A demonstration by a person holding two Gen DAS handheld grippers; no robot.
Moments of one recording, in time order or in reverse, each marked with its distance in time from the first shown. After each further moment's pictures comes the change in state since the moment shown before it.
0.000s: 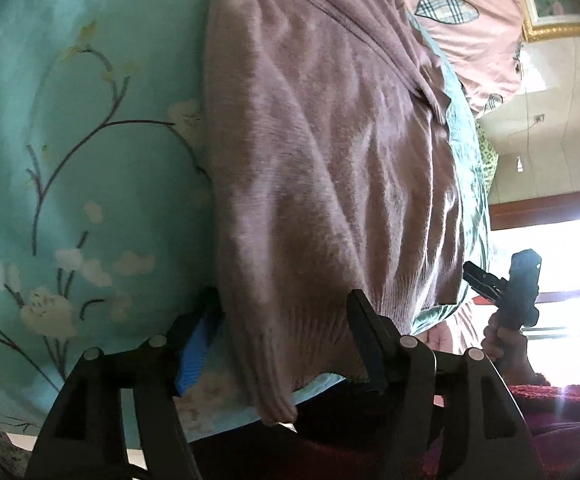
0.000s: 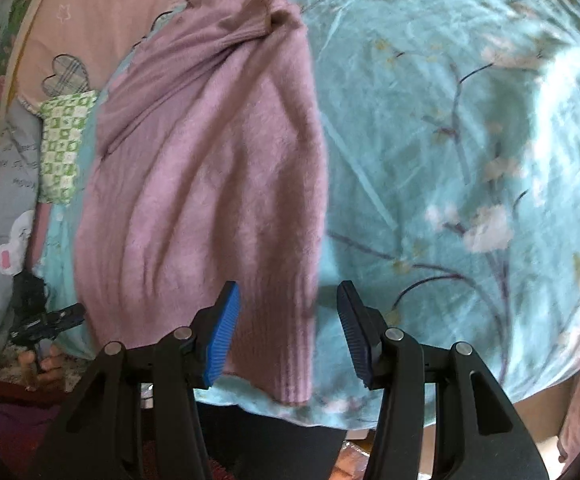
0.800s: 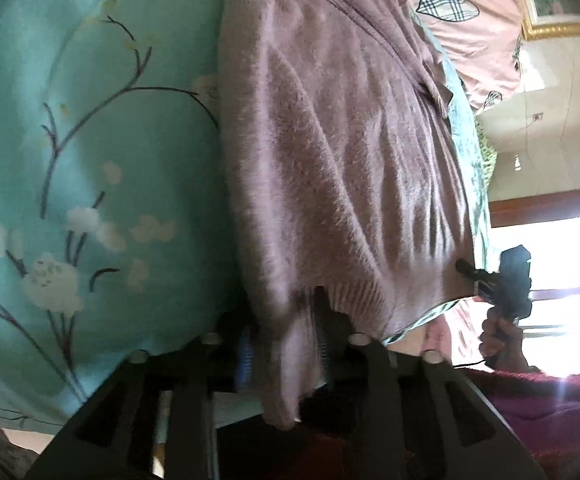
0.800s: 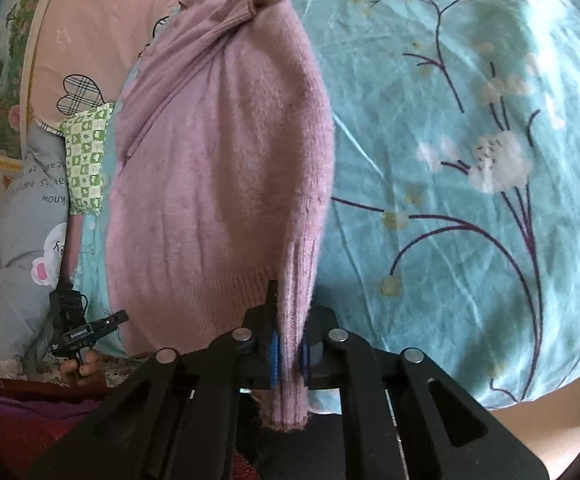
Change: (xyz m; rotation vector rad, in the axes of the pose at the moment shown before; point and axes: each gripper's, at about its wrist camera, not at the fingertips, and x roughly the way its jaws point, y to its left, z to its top) left arm 0.006 0.017 -0.003 -0.026 0.021 -0.031; right arm 0.005 -0.020 -0.011 0.108 0.040 0.142
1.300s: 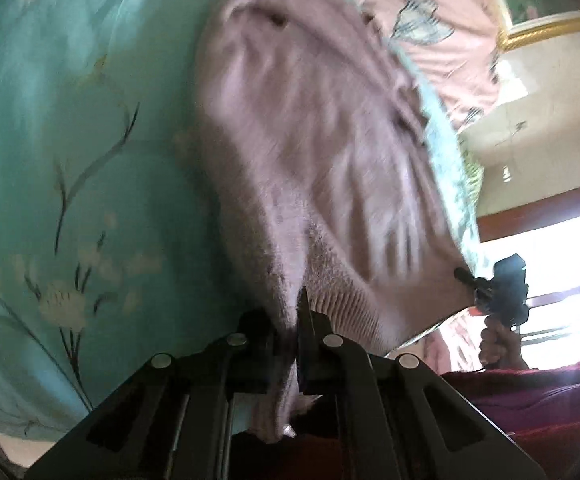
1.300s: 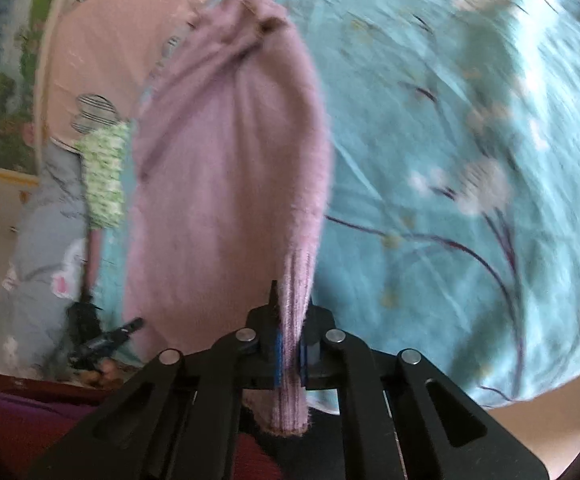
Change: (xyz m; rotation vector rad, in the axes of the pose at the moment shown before) left arm -0.036 -0.015 -0.003 0.065 -0.153 -0.030; right arm -0.020 0.002 0.009 0.024 -0.064 0.103
